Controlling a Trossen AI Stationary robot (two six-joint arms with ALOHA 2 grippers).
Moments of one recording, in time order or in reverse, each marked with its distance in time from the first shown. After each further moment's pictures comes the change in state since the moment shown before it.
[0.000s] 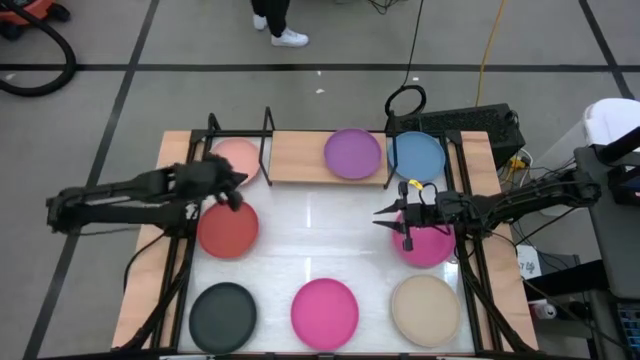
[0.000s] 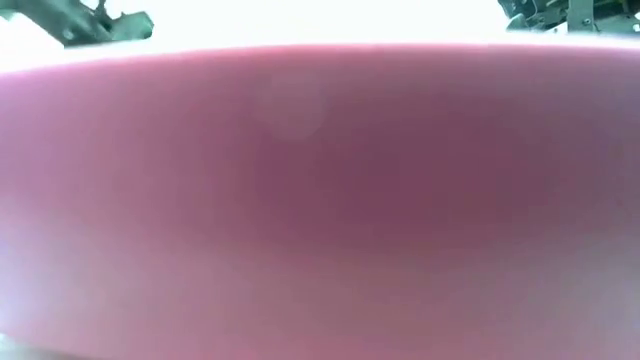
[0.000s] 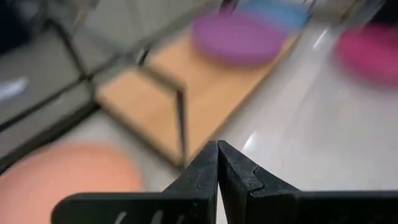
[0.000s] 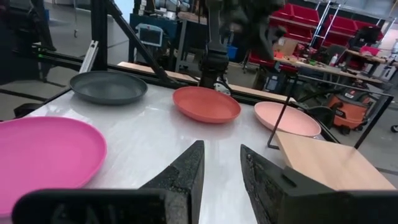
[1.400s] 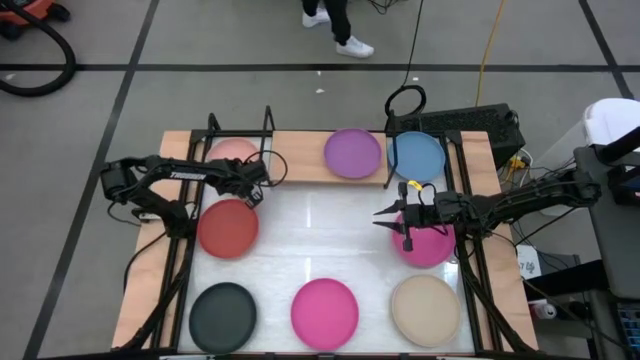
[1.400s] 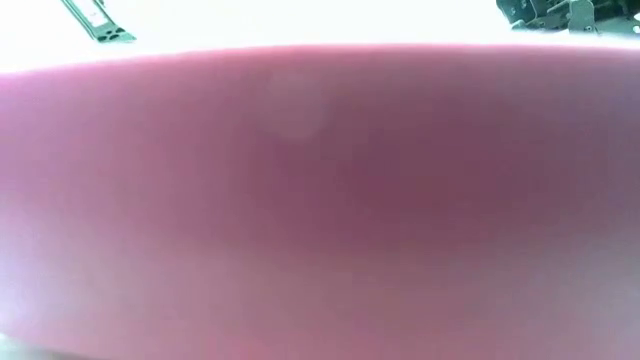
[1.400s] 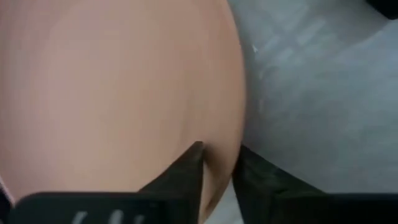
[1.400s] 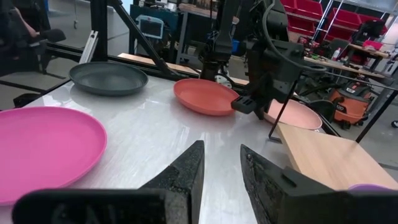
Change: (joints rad) left arm 0.271 0.797 0.020 -0.002 -0.062 0.038; right arm 0.000 0.000 0.000 -0.031 -0.001 -0.004
